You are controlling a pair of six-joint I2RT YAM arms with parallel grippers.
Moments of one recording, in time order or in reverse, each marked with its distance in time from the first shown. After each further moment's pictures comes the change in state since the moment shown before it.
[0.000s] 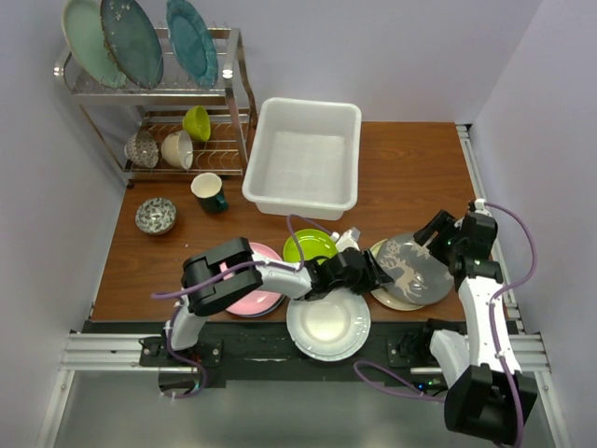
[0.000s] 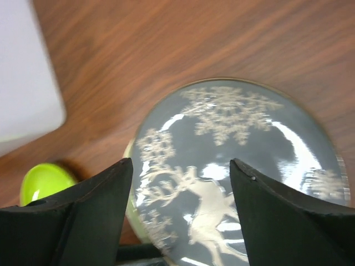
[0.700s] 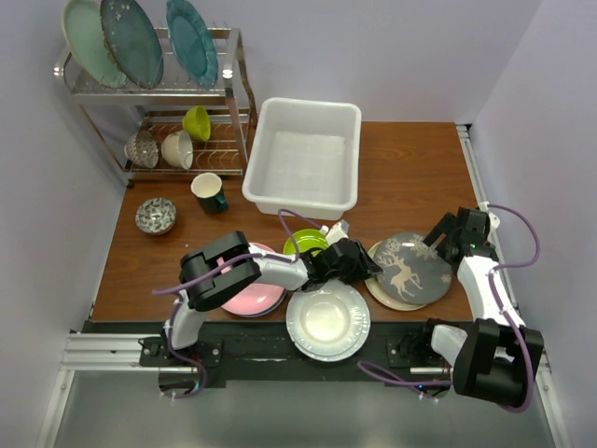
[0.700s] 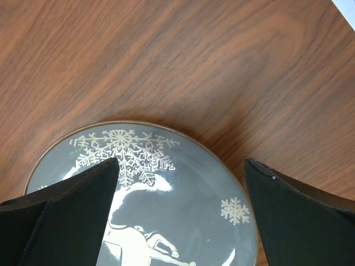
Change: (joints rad) left arm 0.063 0.000 0.000 -0.069 -0.023 -0.001; right arm -0.001 0.229 0.012 0.042 0.374 -0.019
